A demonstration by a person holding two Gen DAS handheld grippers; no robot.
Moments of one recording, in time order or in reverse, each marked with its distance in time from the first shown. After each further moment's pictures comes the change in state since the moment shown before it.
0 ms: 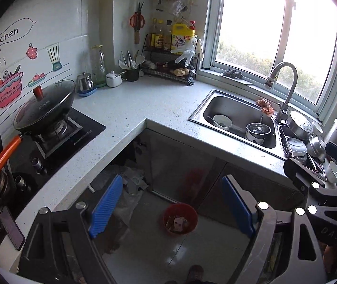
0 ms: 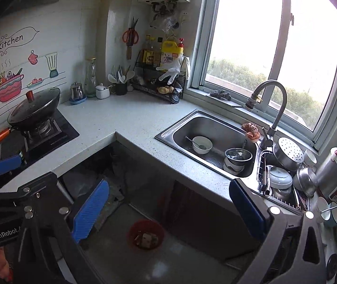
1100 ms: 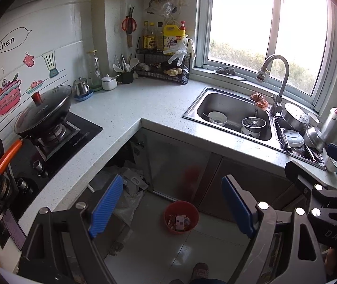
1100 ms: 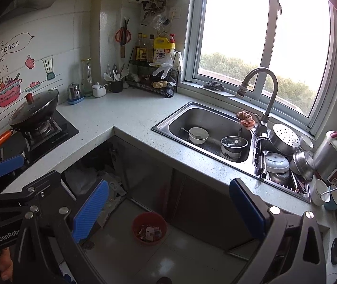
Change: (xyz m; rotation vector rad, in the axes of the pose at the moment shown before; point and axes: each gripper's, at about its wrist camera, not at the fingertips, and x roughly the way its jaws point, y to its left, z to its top) left arm -0.015 -0.015 -0.017 0.050 -0.014 -0.006; right arm -0.015 -0.015 -0.019 0.053 0.017 0.004
